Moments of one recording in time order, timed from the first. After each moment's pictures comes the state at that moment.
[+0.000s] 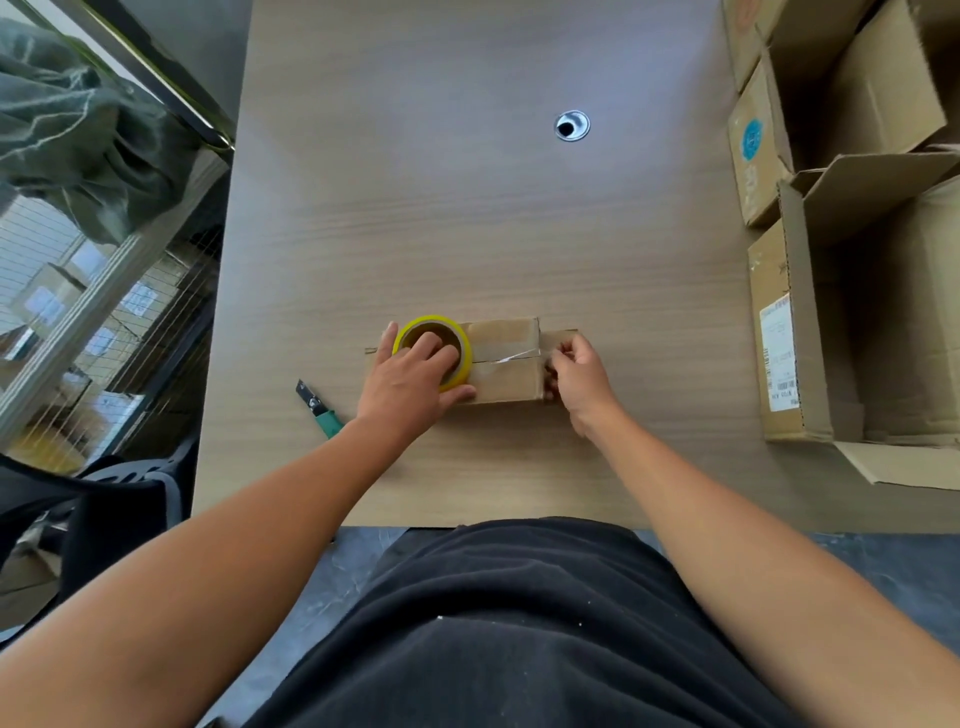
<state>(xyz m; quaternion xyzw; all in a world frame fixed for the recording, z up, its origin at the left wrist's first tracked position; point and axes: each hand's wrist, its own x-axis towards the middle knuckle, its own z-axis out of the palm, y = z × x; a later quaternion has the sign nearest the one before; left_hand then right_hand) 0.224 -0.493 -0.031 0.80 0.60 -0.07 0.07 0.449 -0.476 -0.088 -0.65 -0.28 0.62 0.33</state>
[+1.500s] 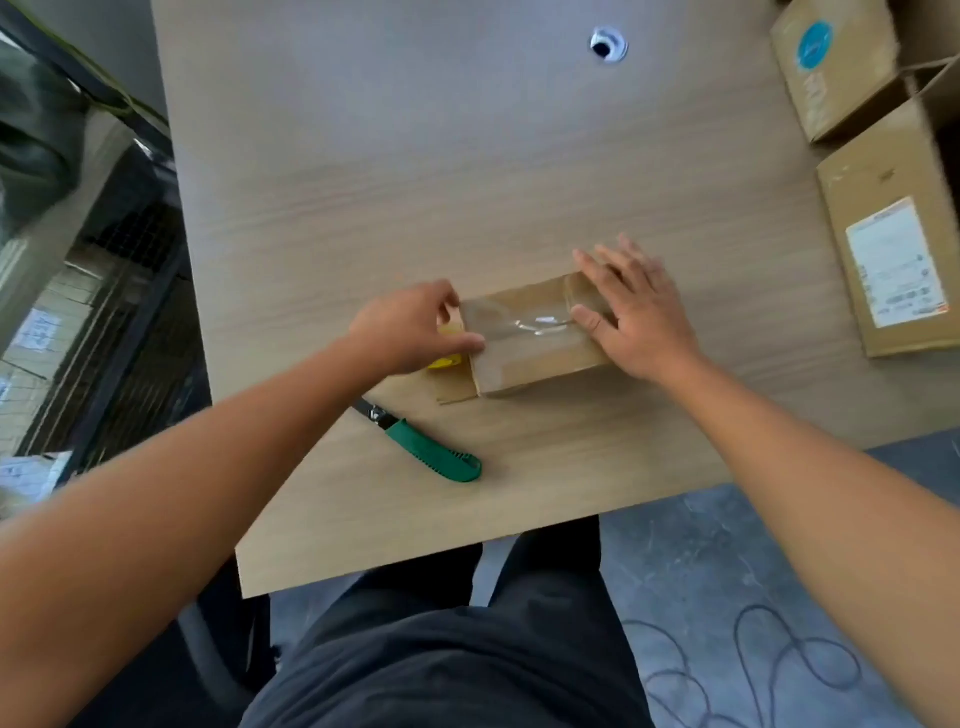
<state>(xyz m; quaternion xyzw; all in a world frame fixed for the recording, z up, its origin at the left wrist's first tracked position) 0.095 -0.398 -0.043 0.75 0.55 -0.10 0.35 0.391 -0.459 -0.083 -0.65 -0.74 0.15 0.04</state>
